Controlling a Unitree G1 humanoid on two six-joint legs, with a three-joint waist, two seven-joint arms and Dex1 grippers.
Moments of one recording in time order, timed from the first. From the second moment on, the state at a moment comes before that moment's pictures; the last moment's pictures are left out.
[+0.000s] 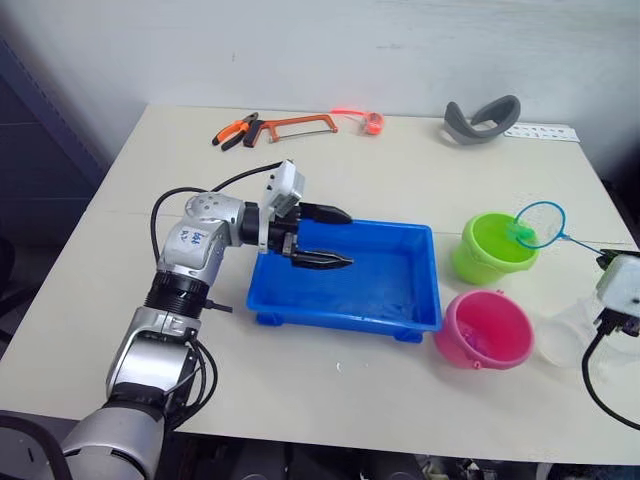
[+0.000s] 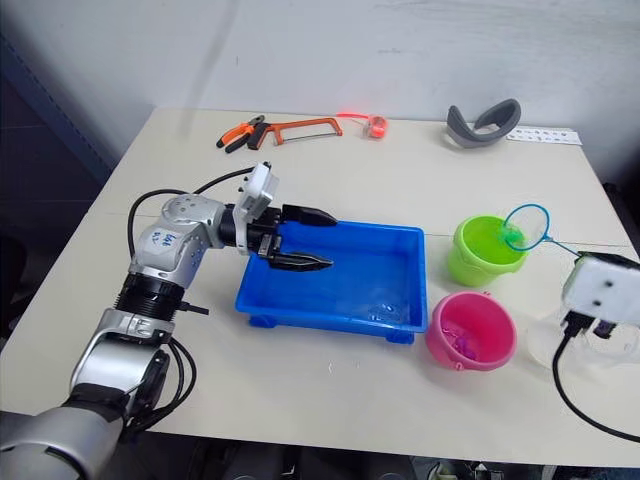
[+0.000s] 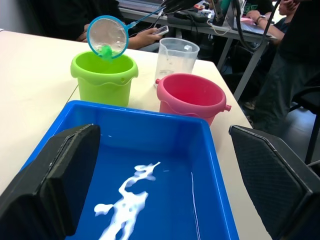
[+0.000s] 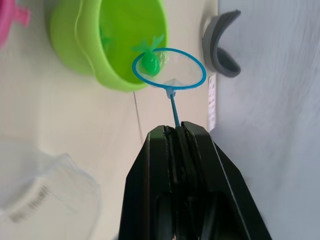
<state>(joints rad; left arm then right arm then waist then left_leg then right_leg) -0.91 0.39 -0.12 0.39 -0.33 0.35 -1.32 0.46 -1.20 -0.73 -0.30 -0.31 -0.21 0.69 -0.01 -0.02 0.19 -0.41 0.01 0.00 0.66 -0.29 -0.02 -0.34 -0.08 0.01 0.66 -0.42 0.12</state>
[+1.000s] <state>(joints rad) -0.92 0.40 -0.12 0.40 -0.33 0.33 -1.33 0.32 -1.18 -0.77 -0.06 -0.23 -0.58 0.70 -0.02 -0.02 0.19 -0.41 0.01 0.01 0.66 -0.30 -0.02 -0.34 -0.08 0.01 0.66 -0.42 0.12</state>
